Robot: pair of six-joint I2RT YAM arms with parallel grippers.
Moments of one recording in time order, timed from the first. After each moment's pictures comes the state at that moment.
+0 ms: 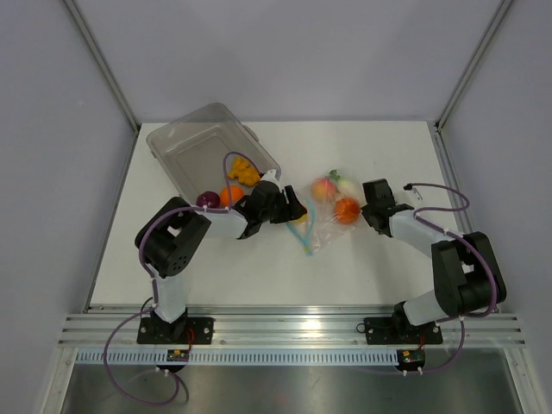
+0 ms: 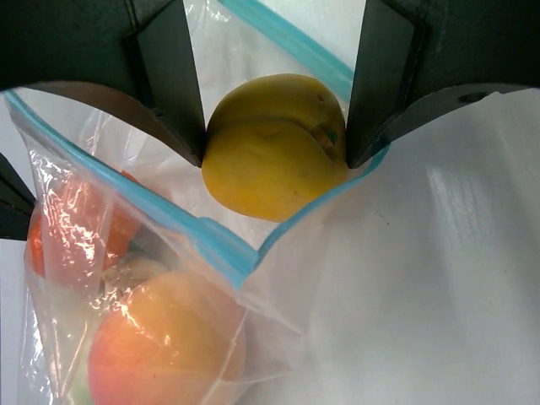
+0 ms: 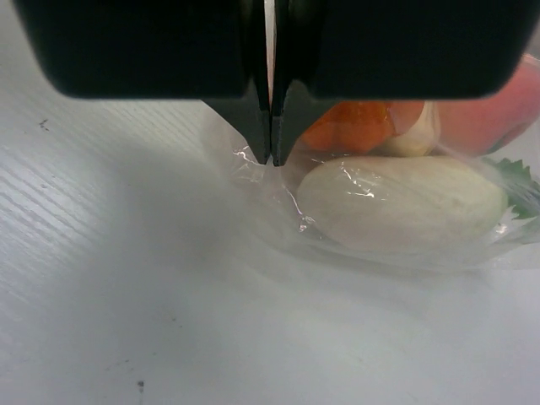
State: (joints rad) left arm -0.68 1.90 0.95 0.37 0.06 -0.79; right arm 0.27 1.47 0.73 -0.19 0.44 1.21
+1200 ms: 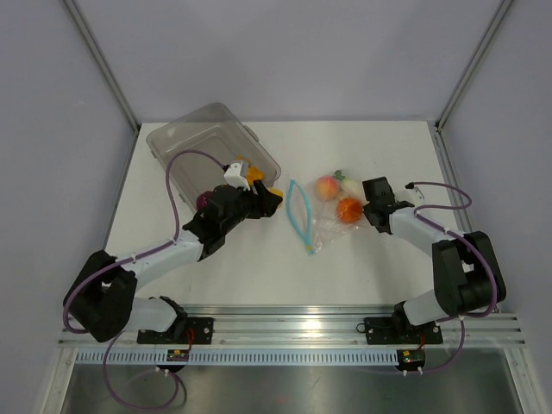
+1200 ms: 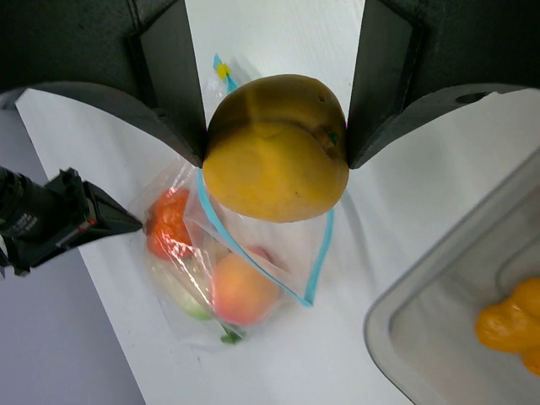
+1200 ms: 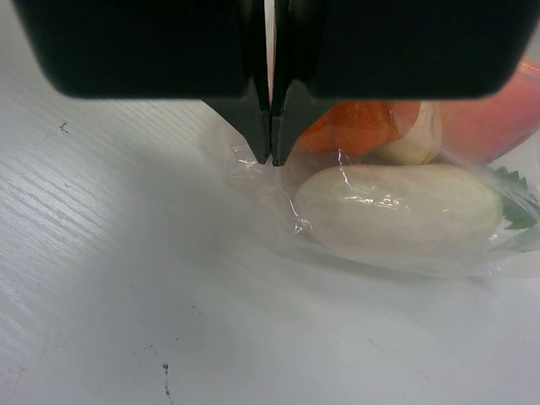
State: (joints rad) left arm -0.65 1.32 0.66 0.37 -0.02 -0.61; right arm 0.27 1.47 0.77 -0.27 0.50 1.23
